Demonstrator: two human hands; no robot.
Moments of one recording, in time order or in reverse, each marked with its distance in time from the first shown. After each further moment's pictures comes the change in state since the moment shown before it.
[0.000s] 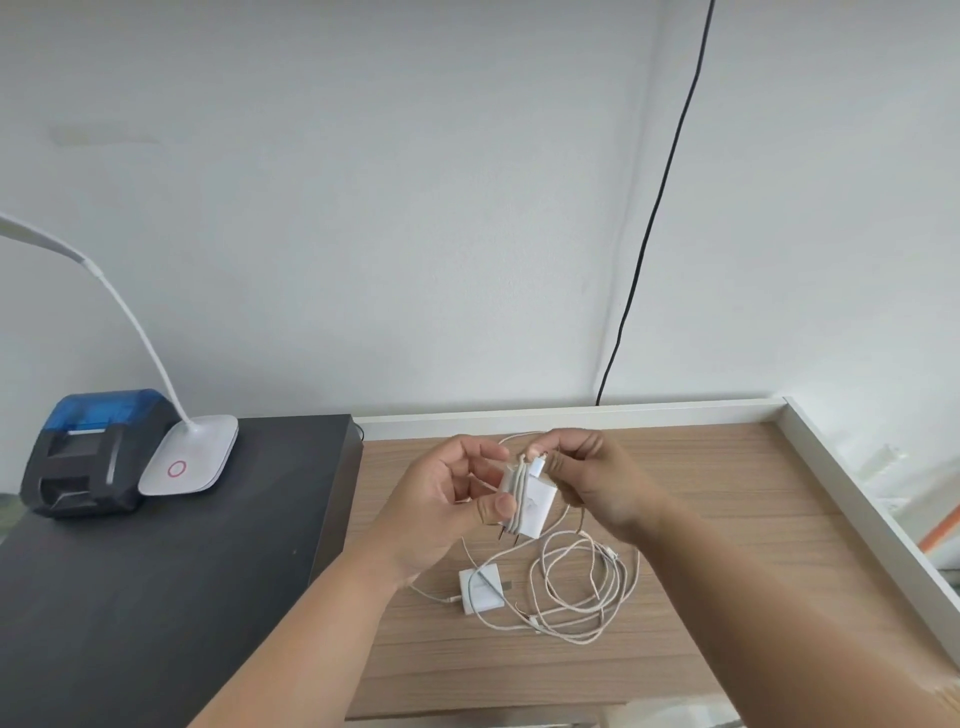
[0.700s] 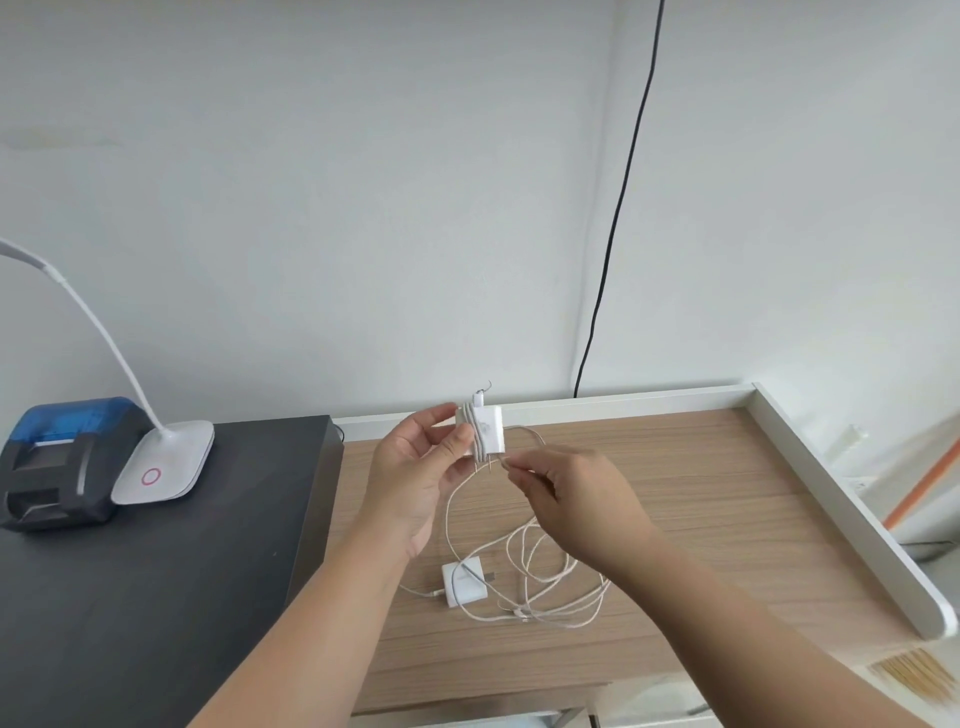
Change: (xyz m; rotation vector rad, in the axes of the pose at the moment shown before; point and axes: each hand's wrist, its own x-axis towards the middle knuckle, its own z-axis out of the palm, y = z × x) left_hand 0.020 0.001 0.020 -0.375 0.370 -0.023; right_hand -0.039 -0.002 0.014 -0.994 0.271 -0.359
